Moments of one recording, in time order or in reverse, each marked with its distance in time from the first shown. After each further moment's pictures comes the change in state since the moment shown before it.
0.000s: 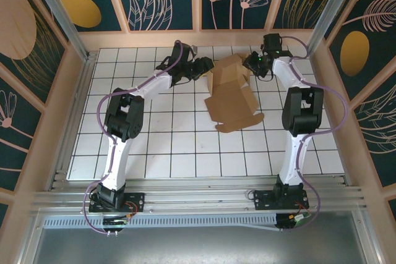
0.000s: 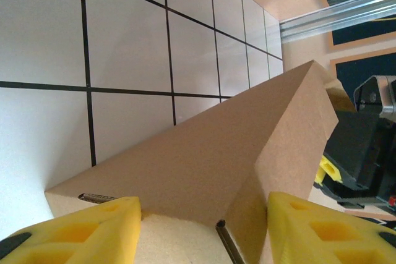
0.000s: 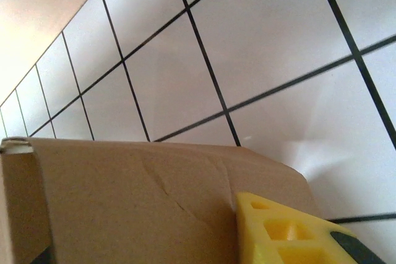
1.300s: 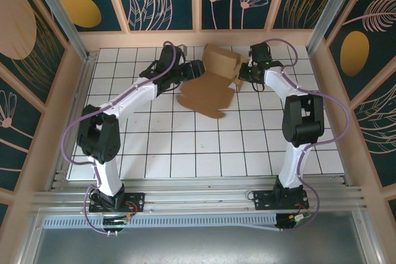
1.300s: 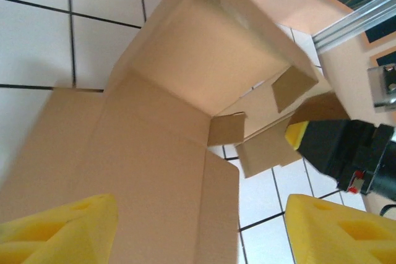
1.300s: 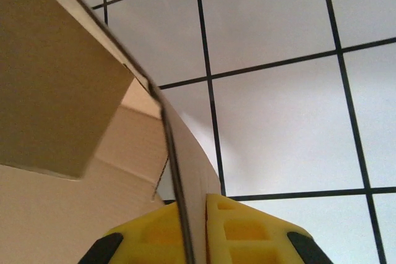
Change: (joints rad) left arm -0.038 -0.440 -0.354 -0.094 -0.312 0.232; right arm 0.114 -0.181 -0.280 0.131 0.245 -0.267
